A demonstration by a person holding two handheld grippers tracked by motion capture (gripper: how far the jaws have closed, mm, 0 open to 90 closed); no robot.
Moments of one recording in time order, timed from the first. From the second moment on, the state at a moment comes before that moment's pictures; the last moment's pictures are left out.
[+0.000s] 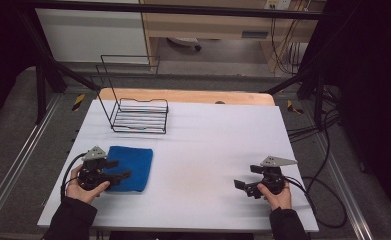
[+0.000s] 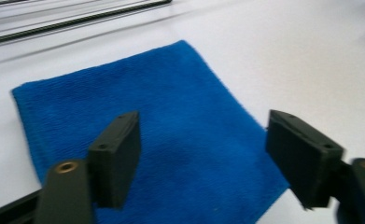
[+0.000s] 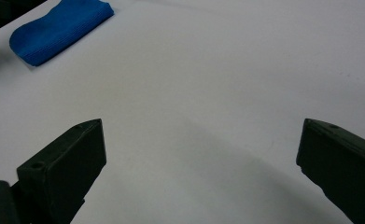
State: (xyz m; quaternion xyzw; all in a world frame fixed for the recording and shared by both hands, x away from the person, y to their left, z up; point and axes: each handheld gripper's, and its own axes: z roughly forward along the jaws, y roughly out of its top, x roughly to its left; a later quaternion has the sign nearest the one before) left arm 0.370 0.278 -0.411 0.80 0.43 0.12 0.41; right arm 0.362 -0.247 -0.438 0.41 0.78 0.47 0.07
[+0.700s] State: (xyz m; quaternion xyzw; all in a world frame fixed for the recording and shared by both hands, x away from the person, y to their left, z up) left arm 0.412 0.323 -0.402 0.77 0.49 0.15 0.38; right arm 0.364 -0.231 -0.438 0.41 0.78 0.46 0.08
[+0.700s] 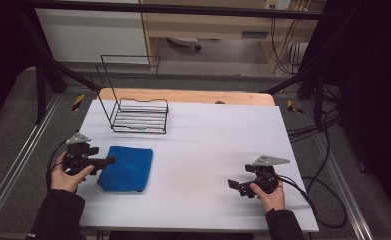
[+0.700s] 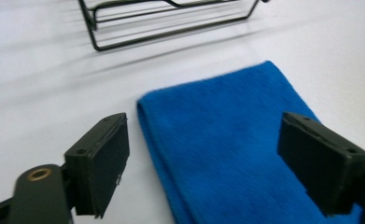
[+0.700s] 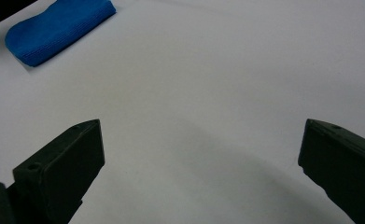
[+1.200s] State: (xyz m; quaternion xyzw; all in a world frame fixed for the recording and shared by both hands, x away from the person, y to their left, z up) left arm 0.451 0.327 -0.434 0.77 0.51 0.14 0.36; right arm 0.365 -0.230 -0.439 0.41 0.78 0.46 0.08
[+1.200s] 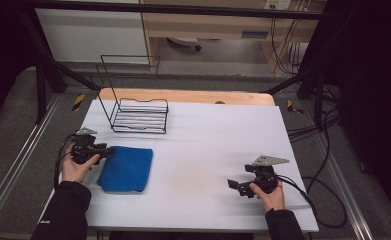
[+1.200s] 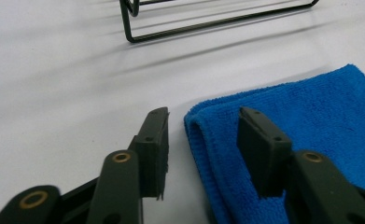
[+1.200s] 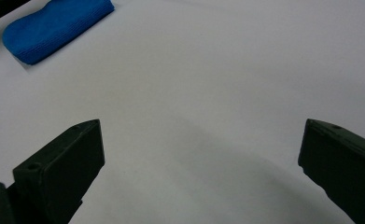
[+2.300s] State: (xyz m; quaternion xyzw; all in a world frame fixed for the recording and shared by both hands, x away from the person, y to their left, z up) left arm 0.451 0.318 -0.446 0.78 0.49 0.15 0.35; right arm 0.416 -0.077 -0.400 0.37 0.80 0.45 0.11
